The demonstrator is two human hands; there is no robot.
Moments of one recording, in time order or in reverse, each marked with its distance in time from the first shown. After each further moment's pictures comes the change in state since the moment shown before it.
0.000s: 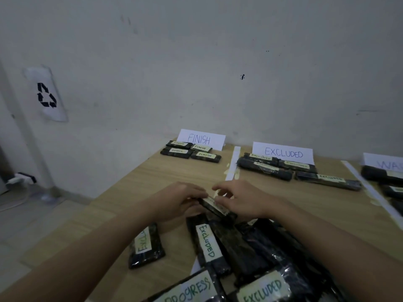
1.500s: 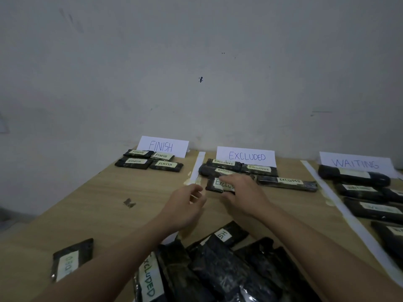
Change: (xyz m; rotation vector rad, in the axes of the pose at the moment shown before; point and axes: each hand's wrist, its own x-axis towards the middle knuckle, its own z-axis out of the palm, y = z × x) left_hand 0.101 0.066 0.050 -0.489 0.296 -0.371; right_hand -0.004 0.119 -0.023 -0.209 0.387 0.189
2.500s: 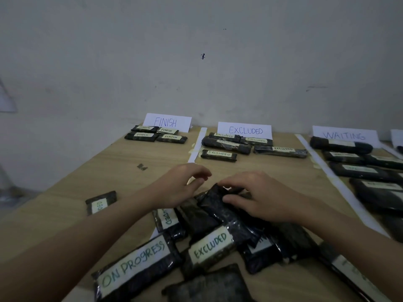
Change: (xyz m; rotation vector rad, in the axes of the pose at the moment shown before) left_hand -0.070 0.014 -0.040 0.207 -0.245 0.357; right_hand -0.118 -0.056 -0.058 0.115 -0.220 -0.284
